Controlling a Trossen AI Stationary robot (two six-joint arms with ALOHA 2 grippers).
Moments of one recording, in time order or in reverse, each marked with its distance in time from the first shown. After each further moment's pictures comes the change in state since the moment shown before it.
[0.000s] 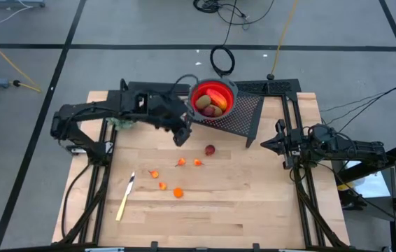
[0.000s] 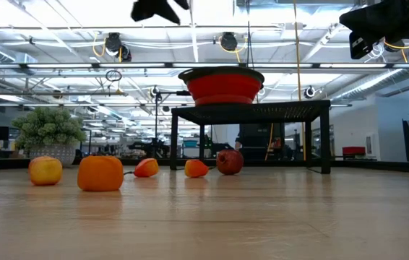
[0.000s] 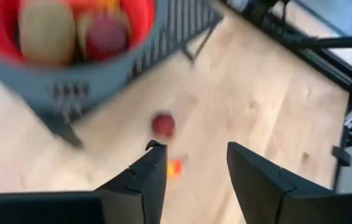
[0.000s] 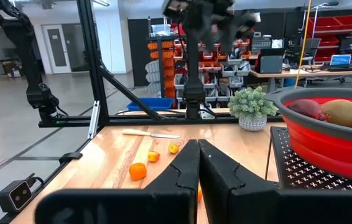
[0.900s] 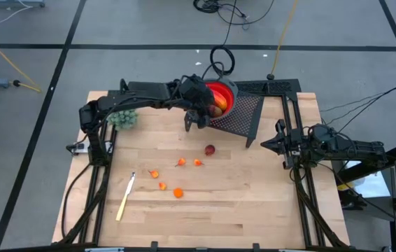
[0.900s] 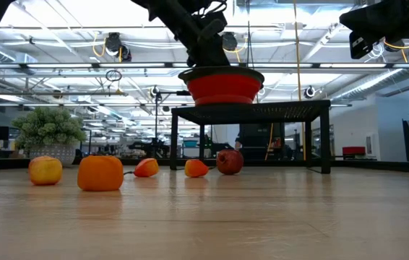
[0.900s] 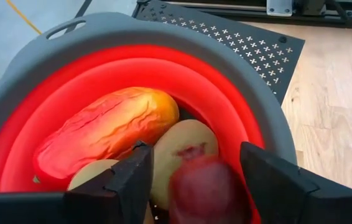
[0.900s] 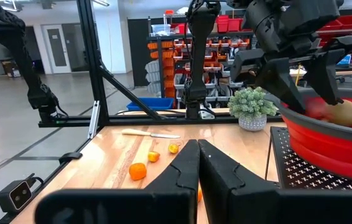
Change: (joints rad) left arm 0.245 0.305 0.000 0.431 0.072 0.654; right arm 0.000 0.000 0.001 0.000 0.000 0.000
